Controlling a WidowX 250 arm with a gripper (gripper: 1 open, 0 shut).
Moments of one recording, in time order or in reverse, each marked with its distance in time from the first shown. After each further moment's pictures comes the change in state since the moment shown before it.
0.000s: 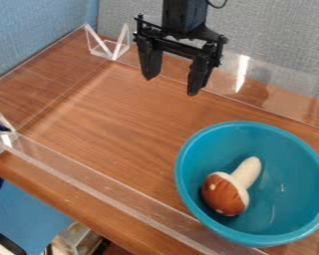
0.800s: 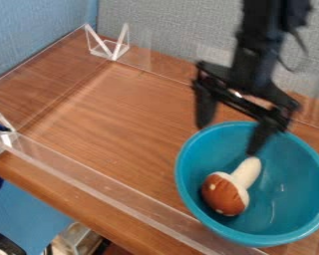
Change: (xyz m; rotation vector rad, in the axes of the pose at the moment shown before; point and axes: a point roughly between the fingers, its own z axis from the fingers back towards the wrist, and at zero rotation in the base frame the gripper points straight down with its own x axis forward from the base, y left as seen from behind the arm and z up) arm -0.032 -0.097 -0.025 0.051 0.033 -0.142
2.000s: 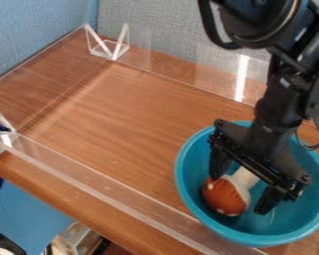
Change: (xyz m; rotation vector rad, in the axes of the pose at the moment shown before) arm 0.000 -0.014 -0.053 0.066 -0.052 -0.034
